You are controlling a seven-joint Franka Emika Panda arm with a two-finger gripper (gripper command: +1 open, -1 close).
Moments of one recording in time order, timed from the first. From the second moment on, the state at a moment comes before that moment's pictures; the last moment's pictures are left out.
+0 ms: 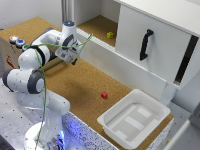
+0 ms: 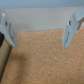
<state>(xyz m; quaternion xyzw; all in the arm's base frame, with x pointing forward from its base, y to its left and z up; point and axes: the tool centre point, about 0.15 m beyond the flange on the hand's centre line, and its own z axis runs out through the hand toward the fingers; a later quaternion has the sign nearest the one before) 0.326 0.202 0.397 -0.99 -0.06 -0.09 0.11</state>
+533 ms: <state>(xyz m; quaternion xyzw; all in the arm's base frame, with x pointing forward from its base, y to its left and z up) 0.321 0.264 0.370 -0.98 -0.01 -0.07 0.20</state>
